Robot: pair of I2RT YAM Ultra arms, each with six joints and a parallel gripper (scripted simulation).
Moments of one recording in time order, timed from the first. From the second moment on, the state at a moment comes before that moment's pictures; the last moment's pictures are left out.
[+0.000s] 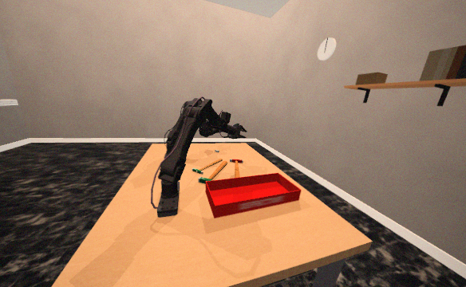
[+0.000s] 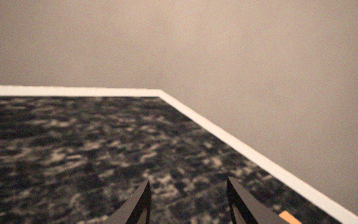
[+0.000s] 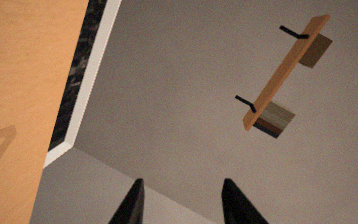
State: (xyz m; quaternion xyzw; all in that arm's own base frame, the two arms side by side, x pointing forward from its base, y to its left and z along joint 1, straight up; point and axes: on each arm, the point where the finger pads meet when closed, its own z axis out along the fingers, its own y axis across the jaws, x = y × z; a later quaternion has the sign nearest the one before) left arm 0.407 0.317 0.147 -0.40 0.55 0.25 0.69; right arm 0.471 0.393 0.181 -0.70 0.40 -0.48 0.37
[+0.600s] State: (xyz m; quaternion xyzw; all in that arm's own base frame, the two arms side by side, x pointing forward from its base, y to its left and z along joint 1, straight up) left arm 0.521 0.178 0.087 -0.39 0.70 0.06 0.60; right arm 0.369 0.295 0.107 -0.87 0.32 -0.31 0.20
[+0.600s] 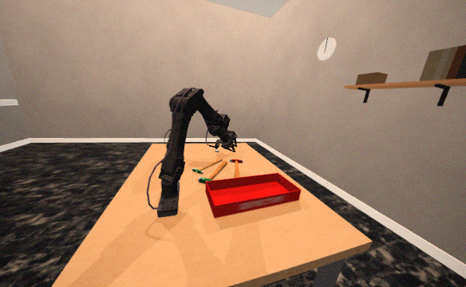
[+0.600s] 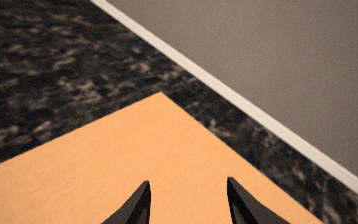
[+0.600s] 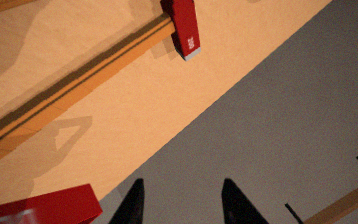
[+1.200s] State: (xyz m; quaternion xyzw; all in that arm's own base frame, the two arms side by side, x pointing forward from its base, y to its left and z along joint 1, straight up) left arm 0.535 -0.010 0.031 -0.41 0.83 -0.09 0.38; right arm 0.235 0.192 0.050 -0.95 0.29 -0.12 0.07
